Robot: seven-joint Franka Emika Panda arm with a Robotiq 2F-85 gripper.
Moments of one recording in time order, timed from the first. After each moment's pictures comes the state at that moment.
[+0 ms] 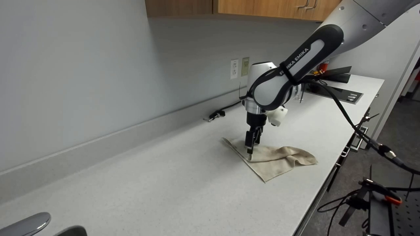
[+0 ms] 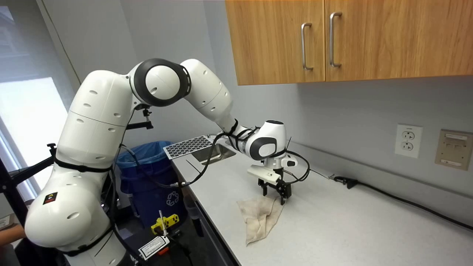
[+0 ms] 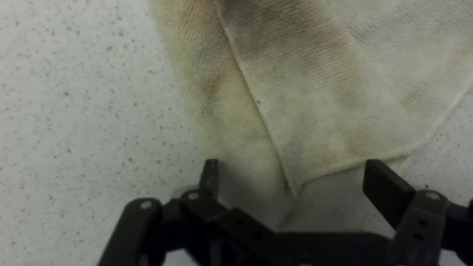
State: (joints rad) arm -0.08 0.59 0.03 -1.94 0.05 2.45 -0.25
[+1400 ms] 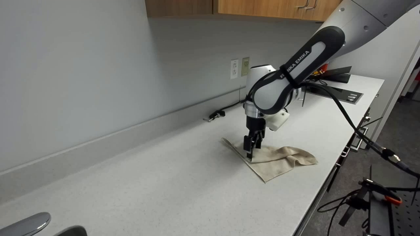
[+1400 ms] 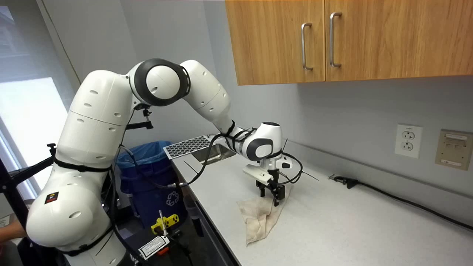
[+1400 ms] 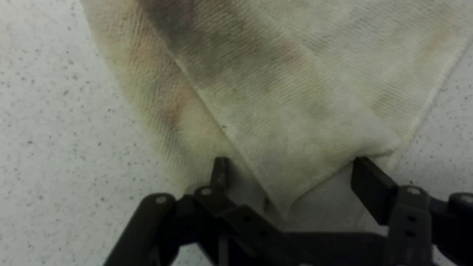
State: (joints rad) arm -0.06 0.59 0.04 -1.96 0.05 2.46 -0.10
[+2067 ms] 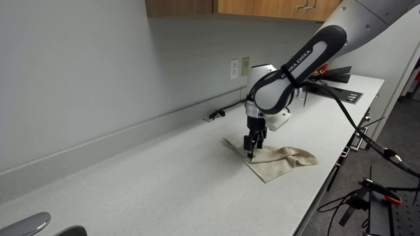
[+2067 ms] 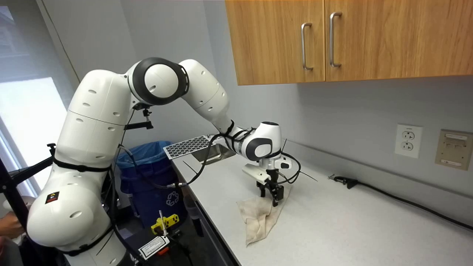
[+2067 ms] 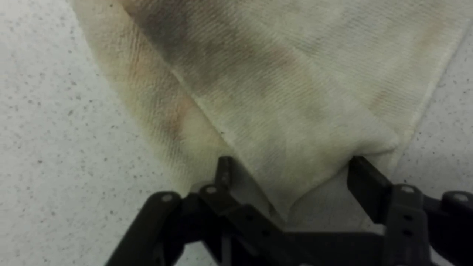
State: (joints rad) arm -0.05 0.58 0.03 -1.97 0.05 2.46 -0.03
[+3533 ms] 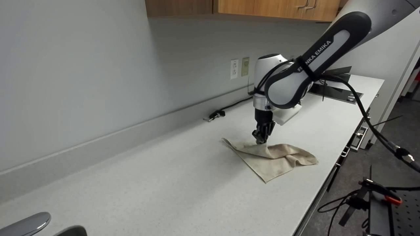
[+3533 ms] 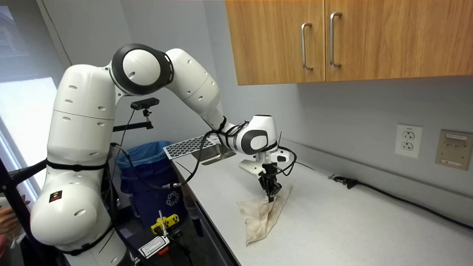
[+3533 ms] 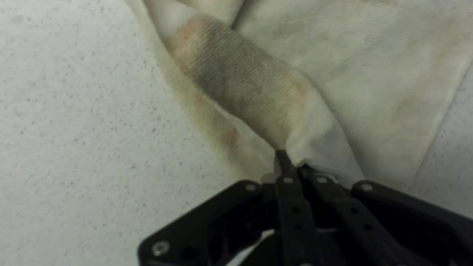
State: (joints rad) arm 0.00 0.46 -0.05 -2.08 -0.07 2.47 0.12
